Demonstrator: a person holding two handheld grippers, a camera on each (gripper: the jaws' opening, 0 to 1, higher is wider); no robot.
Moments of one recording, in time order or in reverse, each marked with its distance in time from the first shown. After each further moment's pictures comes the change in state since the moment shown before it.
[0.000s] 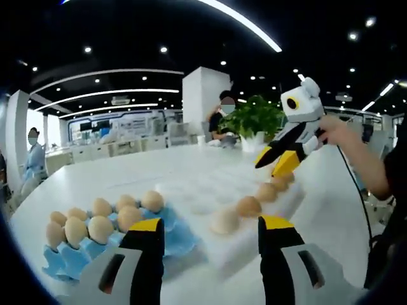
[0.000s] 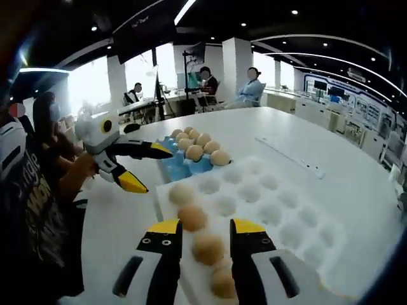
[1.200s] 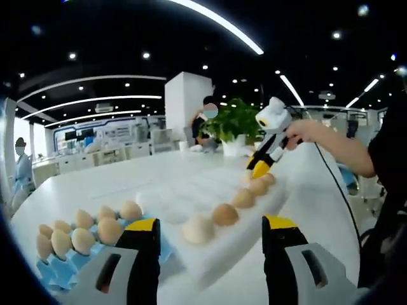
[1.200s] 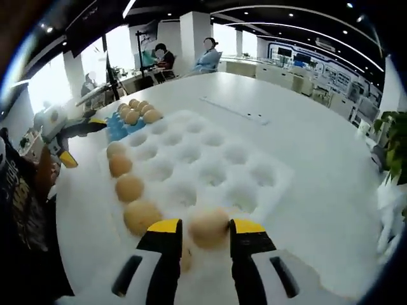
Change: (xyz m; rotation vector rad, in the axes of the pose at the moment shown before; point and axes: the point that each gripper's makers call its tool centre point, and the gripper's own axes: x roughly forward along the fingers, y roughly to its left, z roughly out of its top) left arm 0.003 -0.036 0.008 0.055 -0.028 -0.113; right arm -0.035 -0.103 -0.074 0.198 0.203 -0.216
